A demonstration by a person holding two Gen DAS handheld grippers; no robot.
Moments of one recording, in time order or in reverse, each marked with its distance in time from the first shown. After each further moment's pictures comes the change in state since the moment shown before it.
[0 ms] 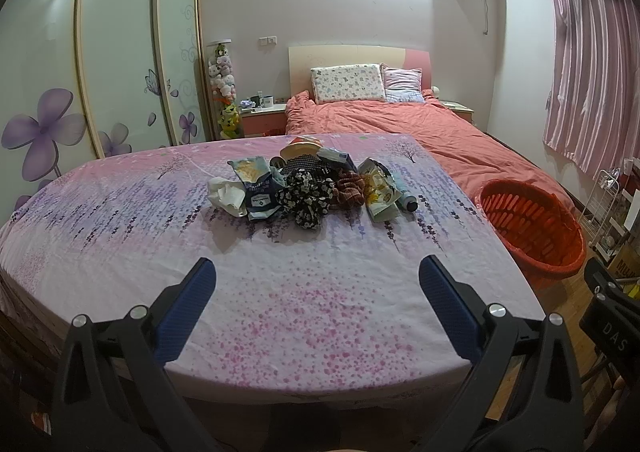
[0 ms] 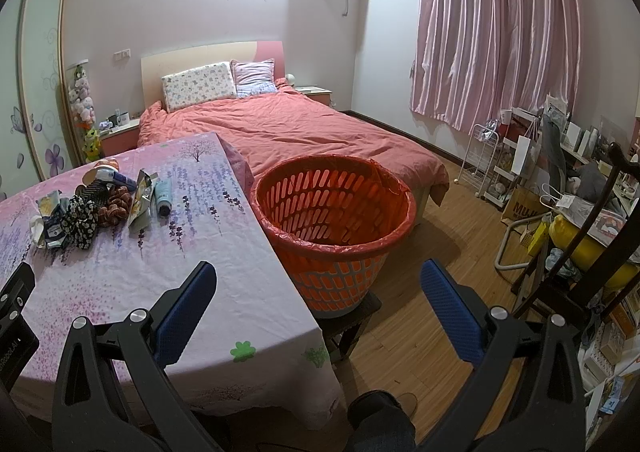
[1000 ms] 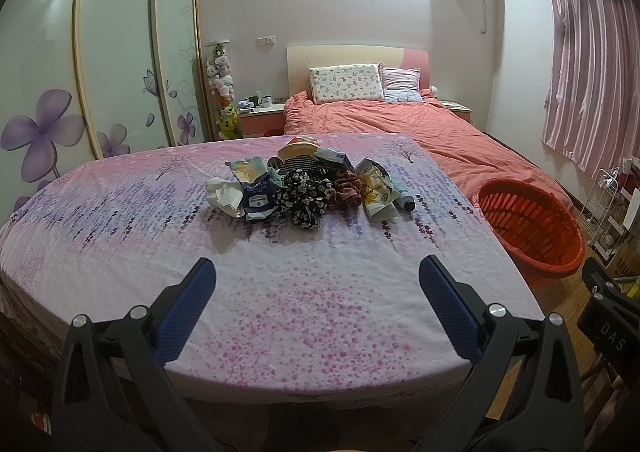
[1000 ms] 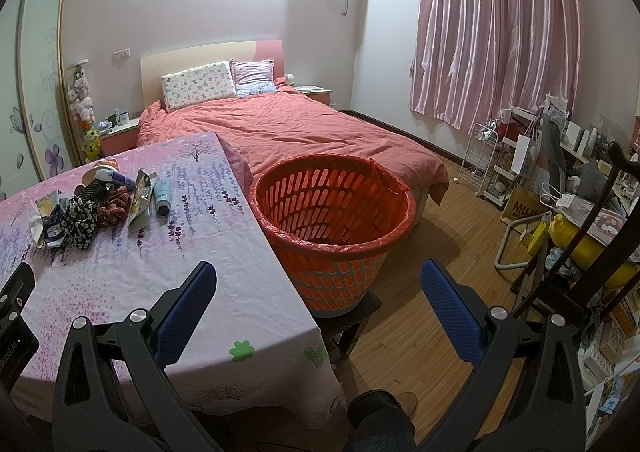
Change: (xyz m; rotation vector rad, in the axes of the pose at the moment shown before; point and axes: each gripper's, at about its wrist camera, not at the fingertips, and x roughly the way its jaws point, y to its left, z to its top) left arm 0.000 0.000 0.000 0.001 0.001 0.000; right arm 0.001 0.000 -0.001 0.000 0.002 0.000
